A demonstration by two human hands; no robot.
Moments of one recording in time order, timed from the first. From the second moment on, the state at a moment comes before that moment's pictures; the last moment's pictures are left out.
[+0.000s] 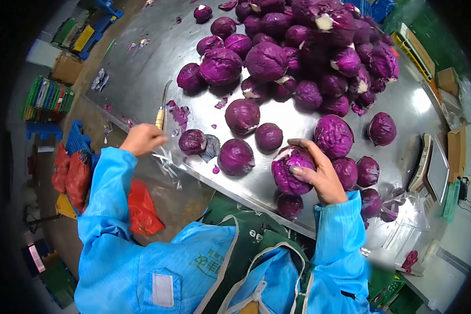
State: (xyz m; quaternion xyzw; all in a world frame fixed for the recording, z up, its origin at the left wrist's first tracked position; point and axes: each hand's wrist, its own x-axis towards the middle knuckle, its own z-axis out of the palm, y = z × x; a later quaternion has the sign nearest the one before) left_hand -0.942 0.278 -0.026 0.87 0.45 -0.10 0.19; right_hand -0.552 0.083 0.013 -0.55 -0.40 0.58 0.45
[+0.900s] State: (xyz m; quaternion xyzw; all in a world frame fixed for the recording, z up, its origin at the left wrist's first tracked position) left_hand -0.844 0.306 -0.100 0.89 0.40 -0.05 0.21; right_hand -0.537 0.061 -0.002 -0.52 -0.16 0.60 0.59
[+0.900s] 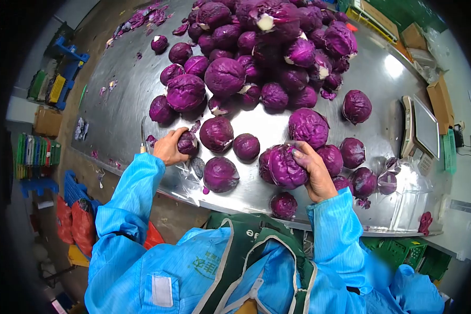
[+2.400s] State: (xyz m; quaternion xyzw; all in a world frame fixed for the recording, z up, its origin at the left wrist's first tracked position) left_hand -0.878 0.406 -0.126 0.71 0.58 0.24 0.33; right_hand -0.527 0.092 -0.024 -0.48 -0.02 0.56 0.68
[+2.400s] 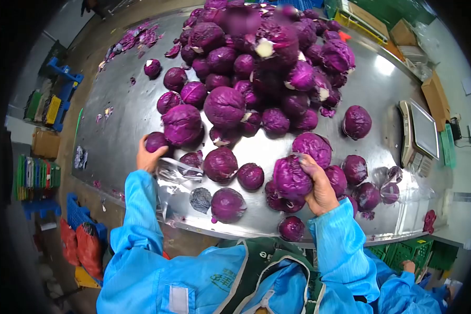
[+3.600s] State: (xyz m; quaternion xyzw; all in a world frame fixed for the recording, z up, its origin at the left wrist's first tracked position) left_hand -0.828 0.242 -0.018 0.39 0.48 0.15 0.77; right_hand -0.522 0.124 0.008 -0.60 -0.54 0.46 0.37
